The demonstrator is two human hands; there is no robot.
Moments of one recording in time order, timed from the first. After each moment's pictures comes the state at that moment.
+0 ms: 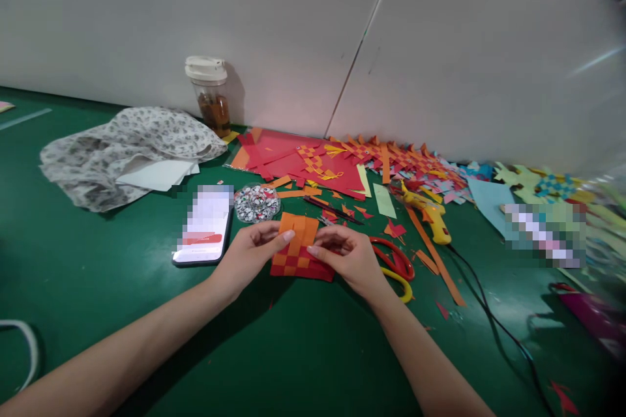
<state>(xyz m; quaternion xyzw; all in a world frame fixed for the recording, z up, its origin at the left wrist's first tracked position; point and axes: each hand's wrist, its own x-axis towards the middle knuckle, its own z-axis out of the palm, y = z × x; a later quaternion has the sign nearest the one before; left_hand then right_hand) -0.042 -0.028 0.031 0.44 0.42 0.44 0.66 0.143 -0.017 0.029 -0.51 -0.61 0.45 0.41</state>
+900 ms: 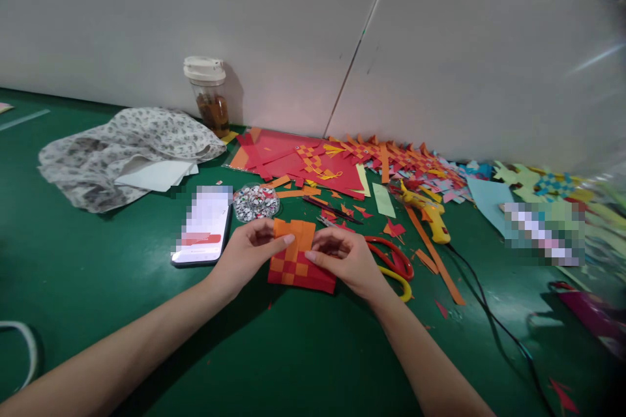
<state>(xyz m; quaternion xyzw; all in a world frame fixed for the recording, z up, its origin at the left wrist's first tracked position) -0.042 -0.027 0.029 0.43 0.43 0.48 0.63 0.144 -0.020 0.033 -0.50 -0.62 0.47 0.37</state>
